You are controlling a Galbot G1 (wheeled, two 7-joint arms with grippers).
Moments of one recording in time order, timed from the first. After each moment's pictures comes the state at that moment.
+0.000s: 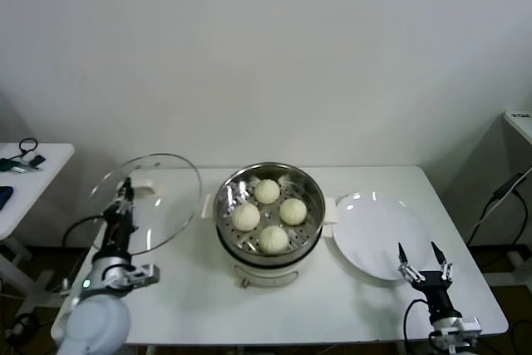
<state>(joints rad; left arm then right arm) 1.39 -1.15 -0.52 -2.06 1.14 0.37 -0.01 -1.49 1.18 0.64 1.59 0.36 0.34 -0.07</state>
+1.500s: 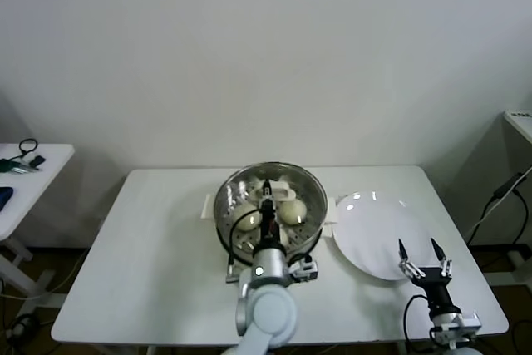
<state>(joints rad) 1.12 -1.61 0.07 -1.81 1.75 0.63 0.22 -1.46 1.15 0.61 1.55 0.41 0.38 -0.06</state>
